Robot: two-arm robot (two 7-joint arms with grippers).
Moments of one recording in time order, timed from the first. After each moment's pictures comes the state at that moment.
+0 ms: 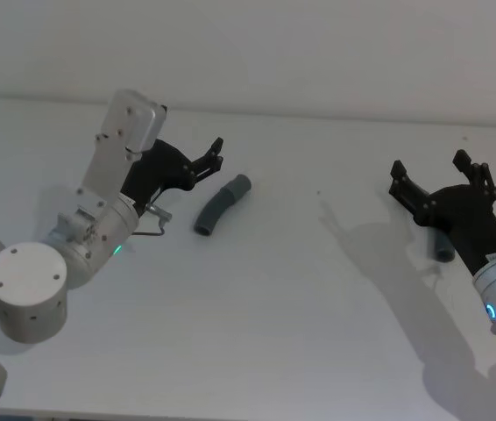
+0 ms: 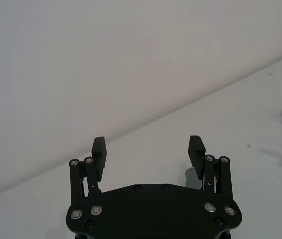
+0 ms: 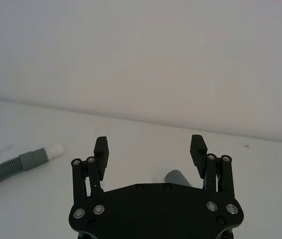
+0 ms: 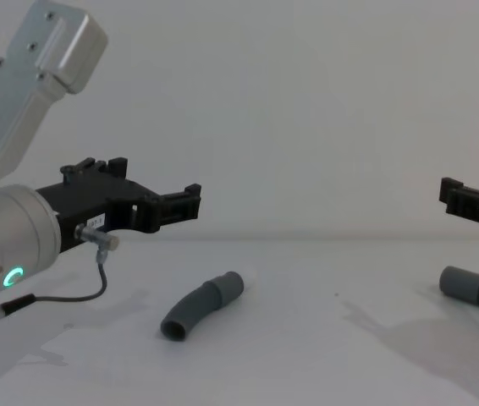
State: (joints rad) left arm -0.24 0.39 0.45 -1.64 -0.21 0.05 -0.02; right arm -0.01 0.34 -0.23 -1.77 0.29 0.03 0.07
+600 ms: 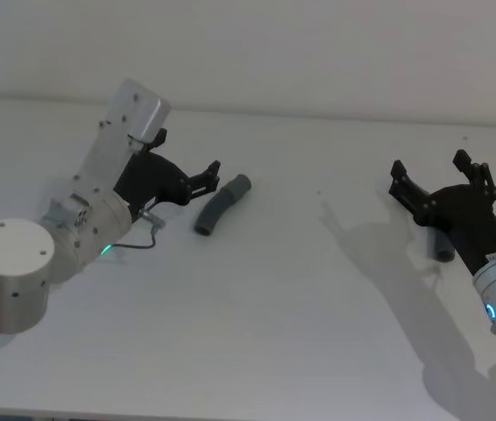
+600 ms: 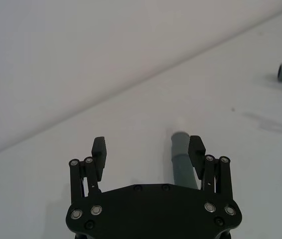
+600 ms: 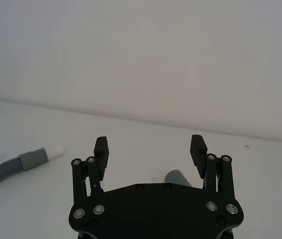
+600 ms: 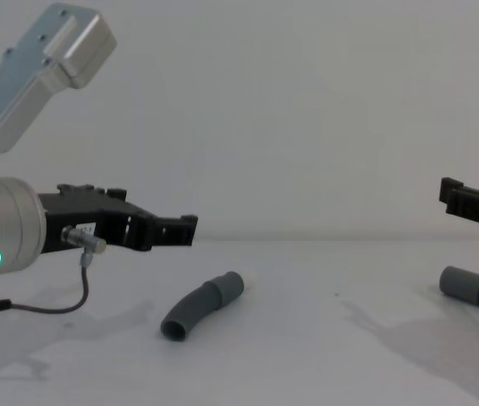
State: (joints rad) left arm -0.24 0.43 0.43 -1.75 -0.27 0.34 -0.08; right arm -0.01 0.34 -0.23 -1.77 0.29 0.03 0.07
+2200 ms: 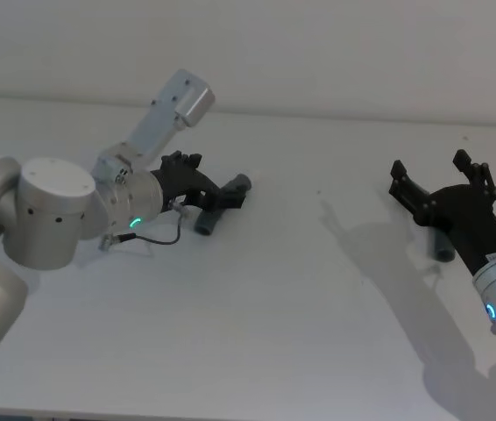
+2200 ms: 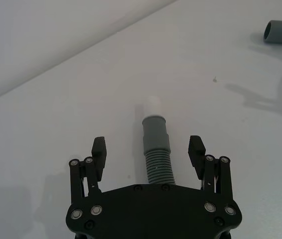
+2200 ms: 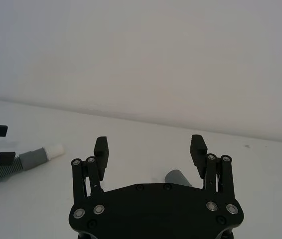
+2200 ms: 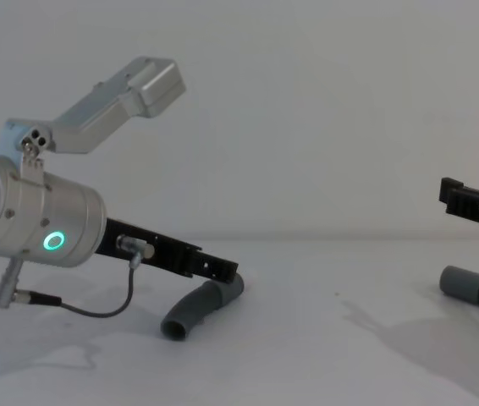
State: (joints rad) left arm -0.45 0.36 0.50 -1.57 -0.30 0.62 -0.27; right arm -0.01 0.34 -0.23 -1.77 0.29 0.03 0.07
